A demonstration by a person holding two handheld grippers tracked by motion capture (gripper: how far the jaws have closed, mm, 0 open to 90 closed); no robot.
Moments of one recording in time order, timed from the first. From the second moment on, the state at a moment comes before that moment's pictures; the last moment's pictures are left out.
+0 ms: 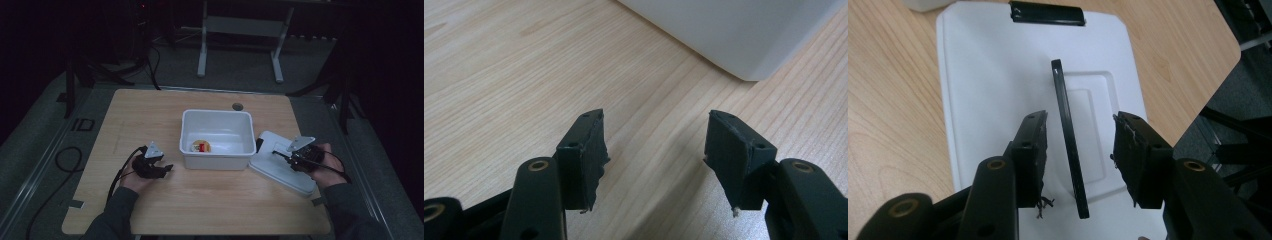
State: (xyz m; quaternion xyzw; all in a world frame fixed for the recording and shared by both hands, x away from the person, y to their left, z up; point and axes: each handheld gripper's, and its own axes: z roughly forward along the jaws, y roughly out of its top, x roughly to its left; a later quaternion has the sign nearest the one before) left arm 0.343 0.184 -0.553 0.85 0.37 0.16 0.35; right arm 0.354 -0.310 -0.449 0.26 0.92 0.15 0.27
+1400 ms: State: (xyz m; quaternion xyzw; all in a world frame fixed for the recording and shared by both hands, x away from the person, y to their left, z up) left arm 0.344 0.187 -0.558 0.85 0.37 0.15 0.35; right arm 0.385 -0.291 -0.464 0.22 0.95 0.05 0.21
